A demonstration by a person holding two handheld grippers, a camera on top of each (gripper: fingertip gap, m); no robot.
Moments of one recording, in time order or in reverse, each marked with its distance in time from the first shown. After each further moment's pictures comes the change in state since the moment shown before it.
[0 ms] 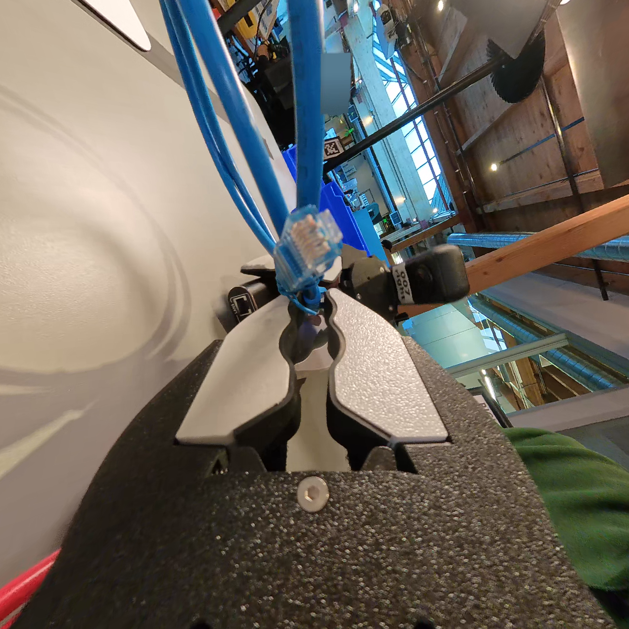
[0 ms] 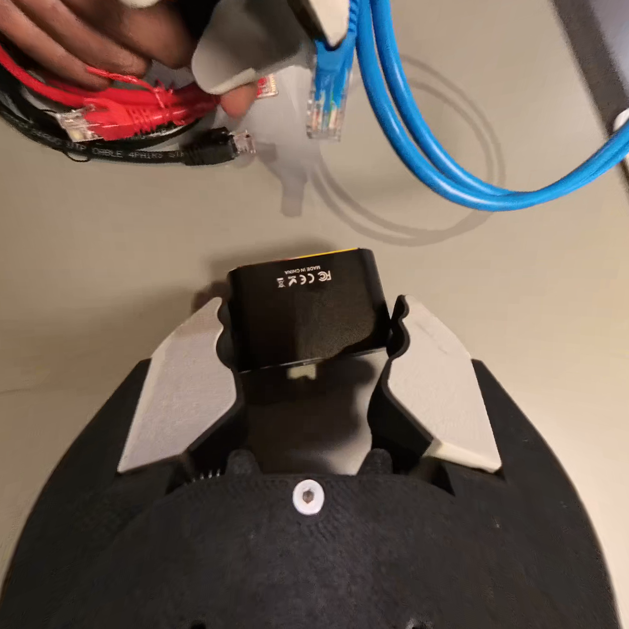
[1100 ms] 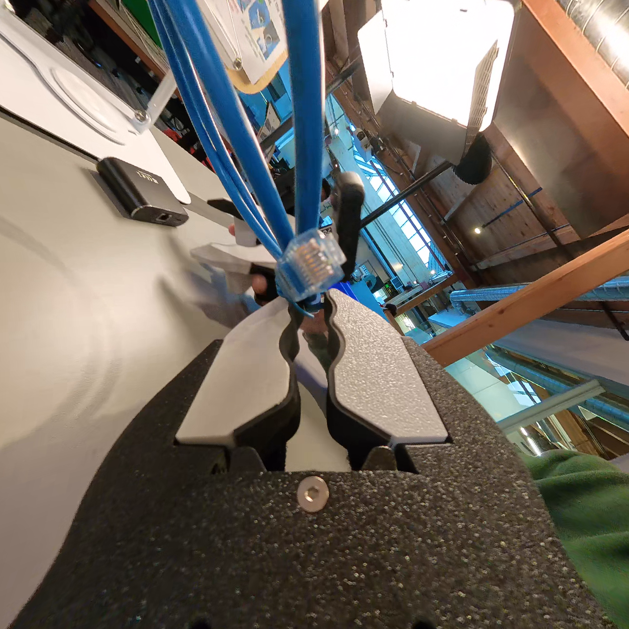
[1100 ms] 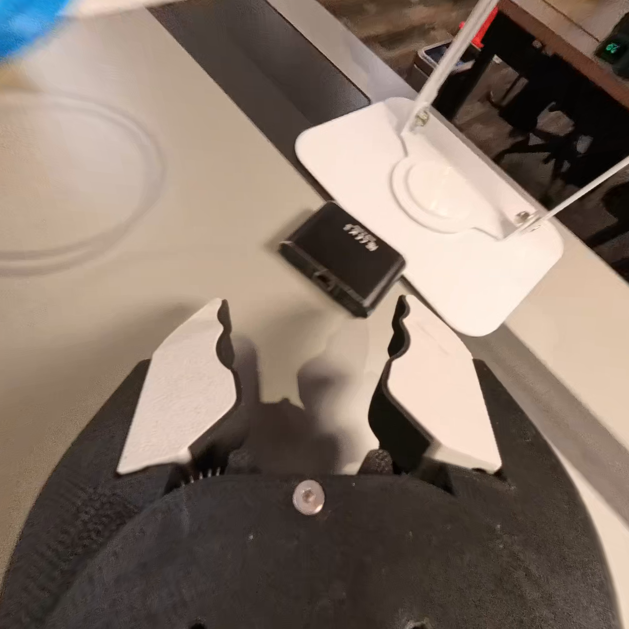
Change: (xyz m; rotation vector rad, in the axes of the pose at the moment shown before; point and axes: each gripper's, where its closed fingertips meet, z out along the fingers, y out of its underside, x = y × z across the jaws) left arm 0.007 -0.060 -0.035 0.259 0.017 0.105; right arm 0.189 -0.019 0.021 0.045 0.427 0.317
